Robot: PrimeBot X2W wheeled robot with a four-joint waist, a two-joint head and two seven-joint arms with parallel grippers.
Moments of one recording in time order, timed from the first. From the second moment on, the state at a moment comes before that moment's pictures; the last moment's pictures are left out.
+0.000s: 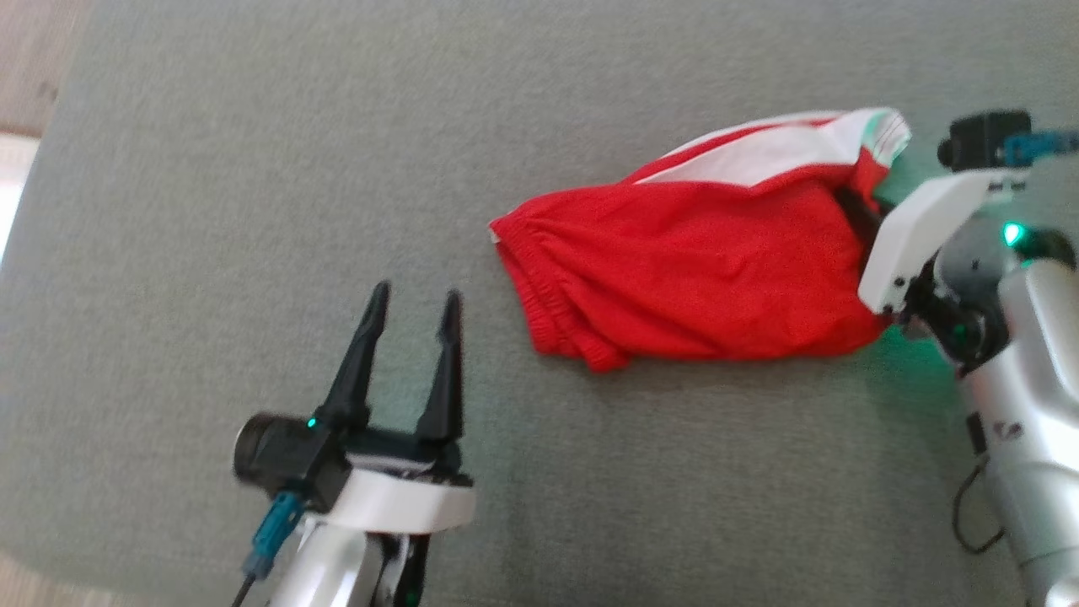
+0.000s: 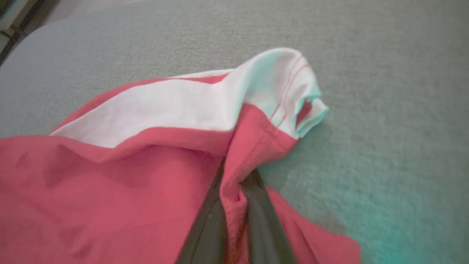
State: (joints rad) left arm -0.15 0.05 -0.38 0.09 -0.30 0.02 -0.26; right arm -0.62 -0.27 0.19 0.57 0.50 0.13 0.53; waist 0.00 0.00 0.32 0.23
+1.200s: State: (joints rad) left arm 0.06 0.05 -0.32 0.18 -0.32 -0.03 -0.26; right arm -0.57 -0.07 0.06 0.57 0.41 0.13 0.55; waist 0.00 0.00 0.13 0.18
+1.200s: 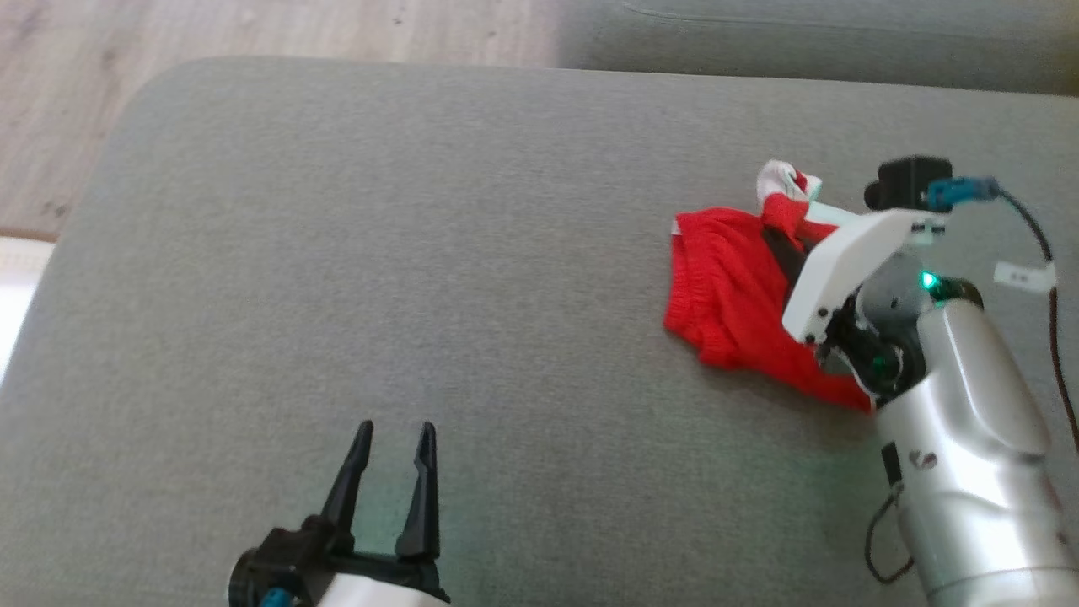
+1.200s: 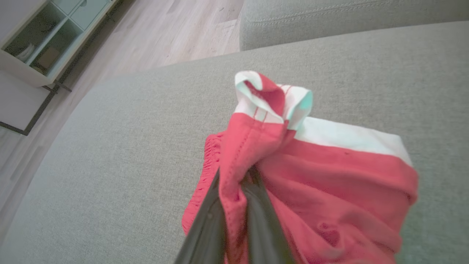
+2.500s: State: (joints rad) left arm 0.07 0.05 -0.27 0.17 -0.31 -0.03 -0.26; right arm -0.34 -0.24 0.29 0.42 0.39 0.13 -0.09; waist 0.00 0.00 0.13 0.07
